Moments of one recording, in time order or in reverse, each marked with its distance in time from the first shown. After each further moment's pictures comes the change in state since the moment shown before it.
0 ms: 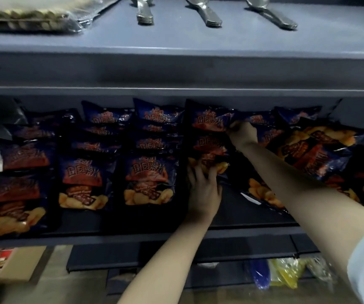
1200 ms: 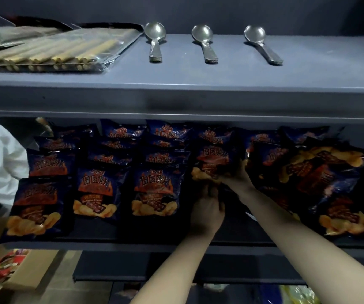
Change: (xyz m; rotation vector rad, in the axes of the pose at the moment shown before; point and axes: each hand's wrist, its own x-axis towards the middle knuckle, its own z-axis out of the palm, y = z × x) left_hand -0.001 -0.002 -0.002 -0.092 -0.122 -0.039; right_hand -0.065 0.017 0.034 0.587 -0.249 0.114
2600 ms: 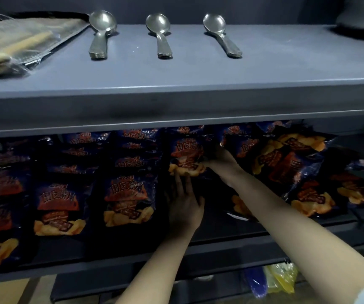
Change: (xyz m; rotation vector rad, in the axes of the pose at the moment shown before) left_hand 0.009 -0.001 0.006 0.125 -0.083 -0.096; right_hand -0.002 -0.032 -0.027 -0.017 -0.045 -0.098
